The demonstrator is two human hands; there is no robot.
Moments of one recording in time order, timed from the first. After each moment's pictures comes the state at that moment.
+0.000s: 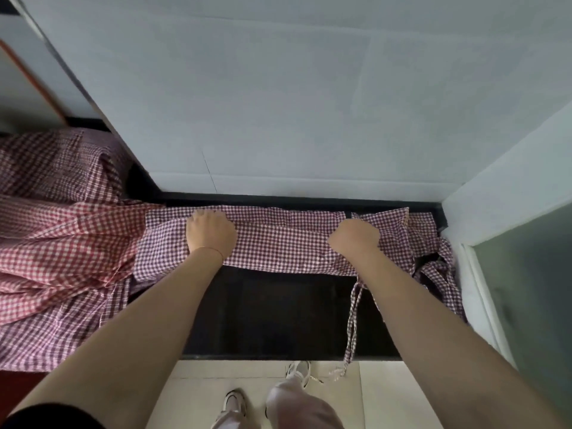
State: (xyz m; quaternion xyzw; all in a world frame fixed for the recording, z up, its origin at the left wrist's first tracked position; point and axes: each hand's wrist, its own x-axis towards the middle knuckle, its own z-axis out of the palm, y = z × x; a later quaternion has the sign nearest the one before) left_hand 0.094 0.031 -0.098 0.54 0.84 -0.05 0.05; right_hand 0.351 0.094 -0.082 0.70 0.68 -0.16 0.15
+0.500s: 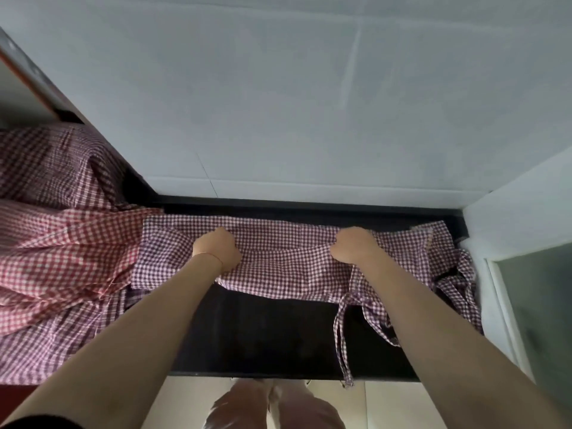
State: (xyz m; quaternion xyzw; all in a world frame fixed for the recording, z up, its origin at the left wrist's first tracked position) left_hand 0.081 0.055 -0.130 0.58 0.76 -0.18 0.22; right_hand 0.350 0.135 -0.124 0.59 0.74 -0.24 0.23
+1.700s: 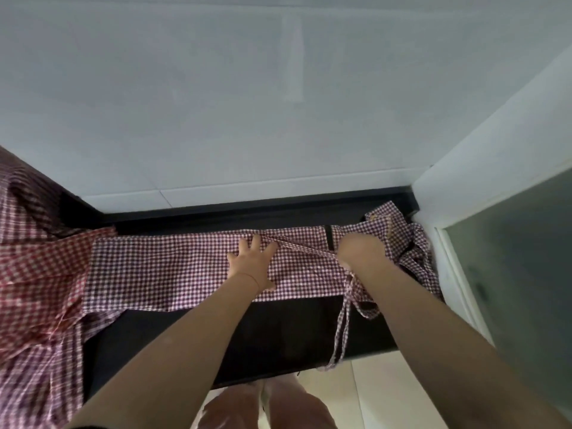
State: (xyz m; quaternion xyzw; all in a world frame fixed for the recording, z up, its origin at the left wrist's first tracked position) left_hand 0.201 0.055 -0.145 0.70 0.63 -0.20 0.26; right_hand 0.410 0.106 -0.107 0.70 0.61 -0.21 0.30
